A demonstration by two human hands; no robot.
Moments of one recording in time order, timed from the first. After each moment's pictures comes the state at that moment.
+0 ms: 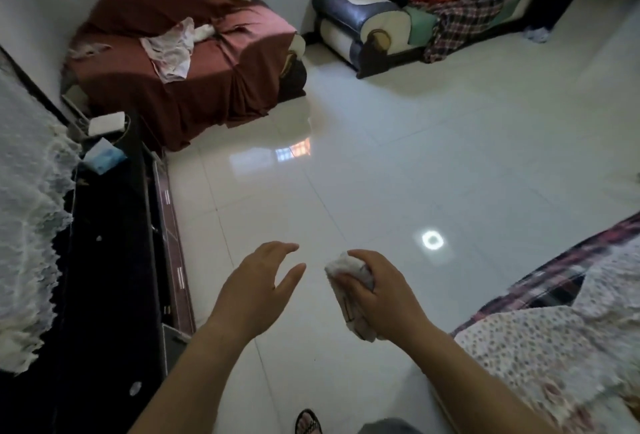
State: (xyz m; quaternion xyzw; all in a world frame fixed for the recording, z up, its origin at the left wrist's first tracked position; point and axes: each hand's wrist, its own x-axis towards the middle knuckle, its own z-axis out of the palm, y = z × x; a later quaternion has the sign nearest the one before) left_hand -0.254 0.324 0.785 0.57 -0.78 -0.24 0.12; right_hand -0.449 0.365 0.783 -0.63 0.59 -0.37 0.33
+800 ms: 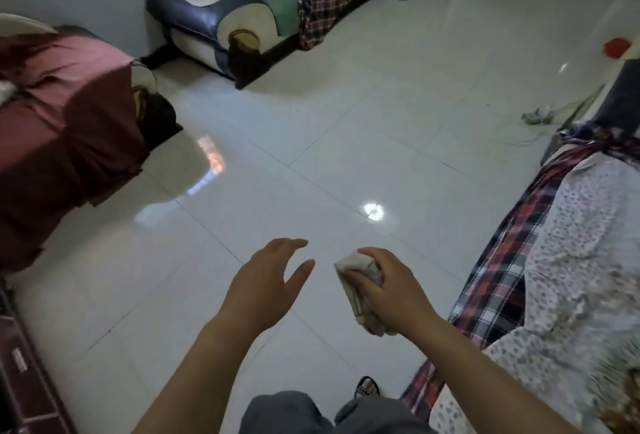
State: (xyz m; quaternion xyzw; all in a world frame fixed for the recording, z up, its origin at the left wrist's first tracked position) left_hand -0.587 0.005 0.777 0.41 -0.87 -0.27 0.02; right_hand -0.752 0.124 0.745 -0.43 0.75 -0.39 0.31
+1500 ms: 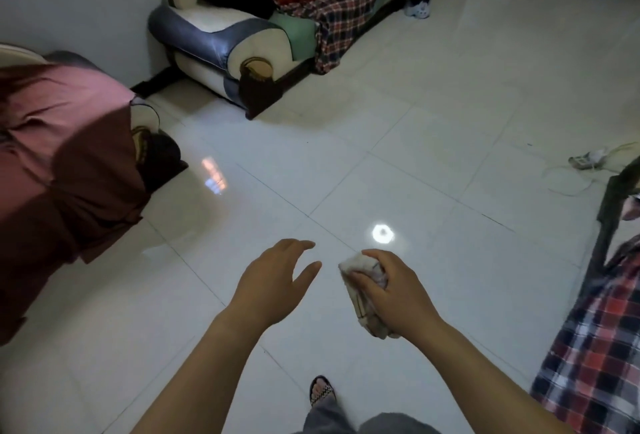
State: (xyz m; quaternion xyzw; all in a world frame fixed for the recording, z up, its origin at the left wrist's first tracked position) left_hand -0.682 -0.367 0.772 0.39 -0.89 -0.25 0.00; right_hand -0.839 -0.241 0.755 -0.41 0.77 -0.39 0.30
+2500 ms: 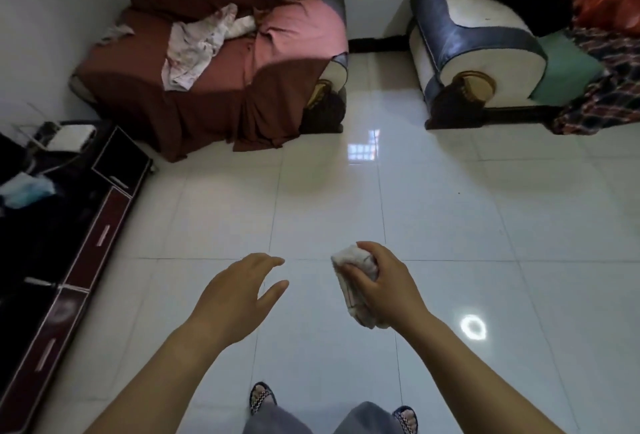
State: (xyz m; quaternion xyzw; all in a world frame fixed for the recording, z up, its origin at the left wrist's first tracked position) left_hand -0.785 -0.461 0.775 0.74 -0.63 -0.22 0.02; right_hand -1.003 -0.539 0.731 -0.67 0.53 -0.22 0.47
